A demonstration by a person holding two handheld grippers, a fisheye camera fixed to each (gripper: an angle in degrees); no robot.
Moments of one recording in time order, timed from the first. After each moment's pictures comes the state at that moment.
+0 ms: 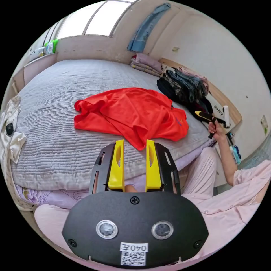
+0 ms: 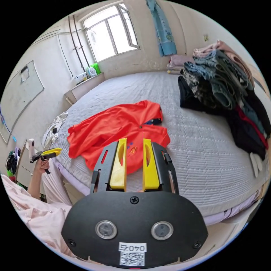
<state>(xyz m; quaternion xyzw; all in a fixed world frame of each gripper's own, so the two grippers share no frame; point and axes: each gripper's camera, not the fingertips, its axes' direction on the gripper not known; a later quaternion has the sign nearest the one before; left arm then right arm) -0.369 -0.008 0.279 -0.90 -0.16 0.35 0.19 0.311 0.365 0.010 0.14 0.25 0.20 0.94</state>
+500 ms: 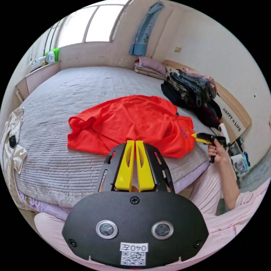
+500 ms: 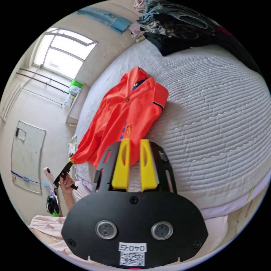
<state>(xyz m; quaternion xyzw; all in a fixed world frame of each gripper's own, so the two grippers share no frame) -0.360 0.063 0.260 -0.87 -0.16 0.39 0.23 0.395 0.412 0.064 0.14 0.08 0.42 0.90</state>
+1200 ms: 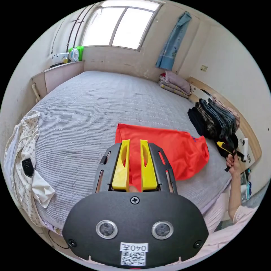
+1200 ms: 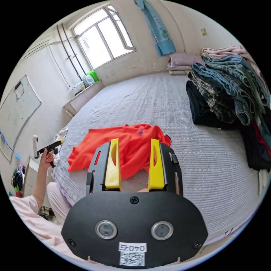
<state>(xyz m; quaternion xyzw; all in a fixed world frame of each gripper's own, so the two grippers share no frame) -0.437 0.126 0.381 -0.83 -0.22 0.44 0.26 0.384 0.240 0.050 0.17 0.22 0.22 0.94</state>
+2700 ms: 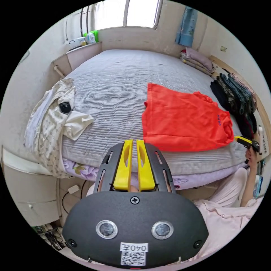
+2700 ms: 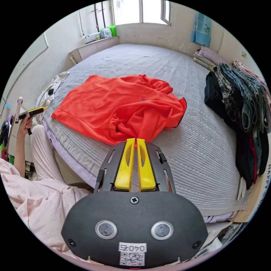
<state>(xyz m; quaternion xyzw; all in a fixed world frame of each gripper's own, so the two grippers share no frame) -0.331 0.001 0.292 -0.77 -0.33 0.52 0.15 0.247 0.257 0.151 -0.05 0.26 0.13 0.96</state>
